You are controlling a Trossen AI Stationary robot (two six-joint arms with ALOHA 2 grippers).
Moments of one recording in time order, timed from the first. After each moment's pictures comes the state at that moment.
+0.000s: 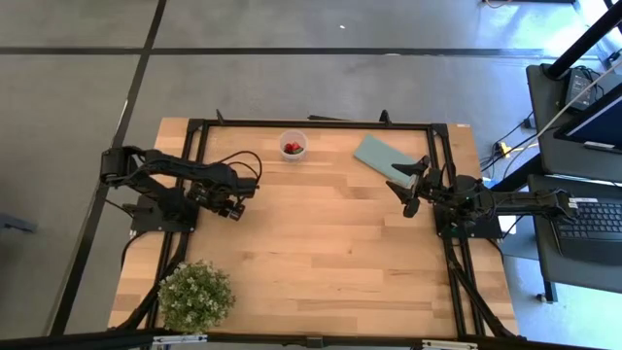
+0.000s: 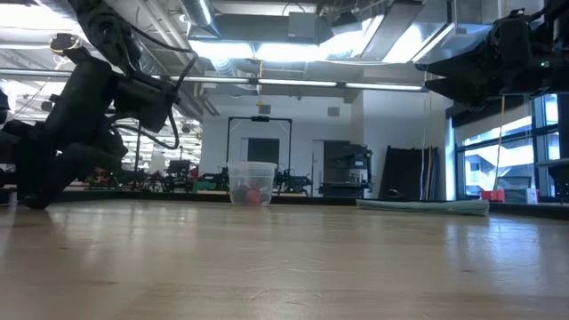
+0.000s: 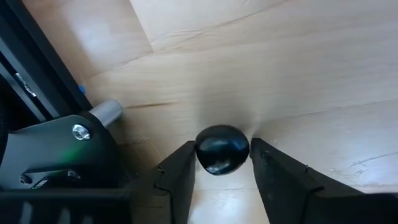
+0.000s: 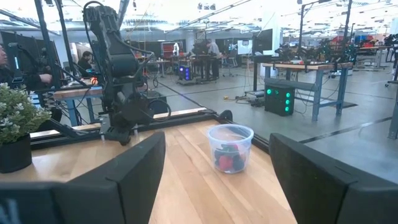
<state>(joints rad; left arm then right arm) 0.22 1.45 0.58 -1.03 0.04 -1.04 -0.05 0.27 0.02 0.38 0.32 0.02</state>
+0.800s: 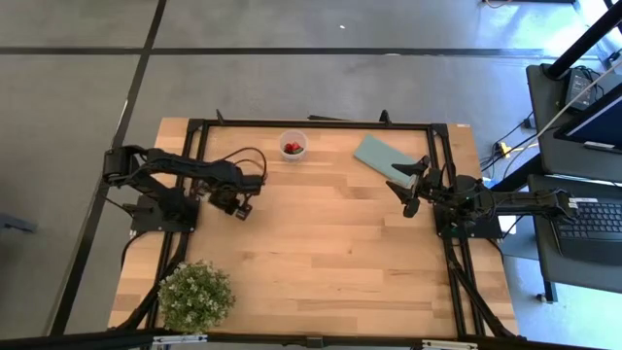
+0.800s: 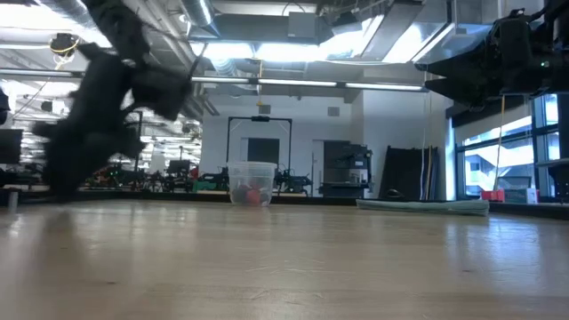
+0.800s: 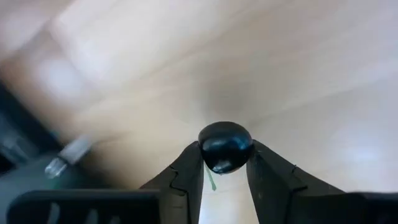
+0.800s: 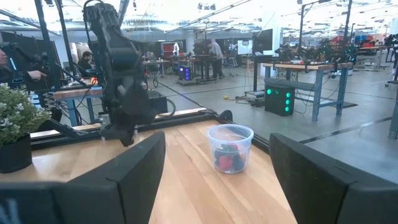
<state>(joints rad) 0.22 1.45 0.67 -1.02 0.03 -0.92 -0.05 0.27 0.02 0.38 0.32 0.02</state>
